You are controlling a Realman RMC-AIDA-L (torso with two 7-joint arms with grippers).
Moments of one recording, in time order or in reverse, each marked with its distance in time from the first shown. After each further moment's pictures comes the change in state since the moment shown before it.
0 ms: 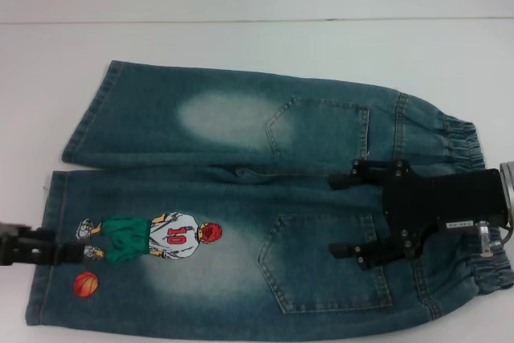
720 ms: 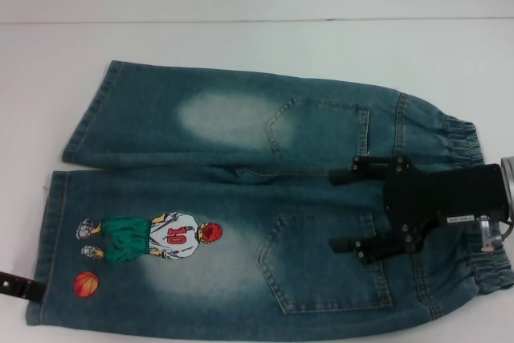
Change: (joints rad) left arm -0.029 -0.006 0.108 0.105 0.276 -0.030 -0.214; right arm 0.005 -0.001 0.002 -0.014 0.000 -0.002 0.013
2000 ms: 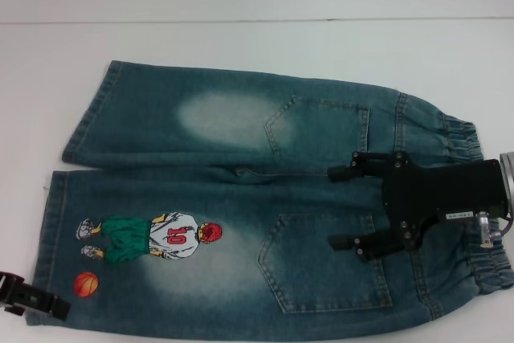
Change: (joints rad) left arm -0.050 -0.012 0.061 -0.108 0.061 -0.028 -0.109; right arm 0.002 0.004 -0.009 -0.027 0.000 -0.002 0.018
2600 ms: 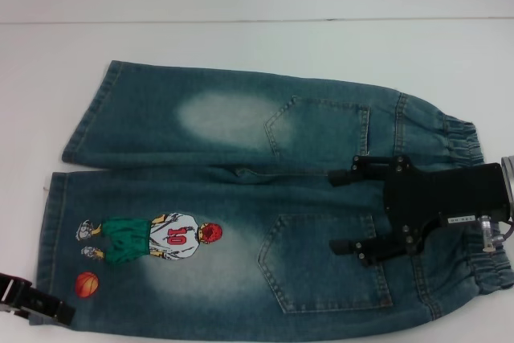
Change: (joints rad) left arm -0.002 -0.008 0.019 -0.017 0.001 -0.014 0.000; right arm -0.006 0.000 0.000 0.000 0.000 -0.012 0.000
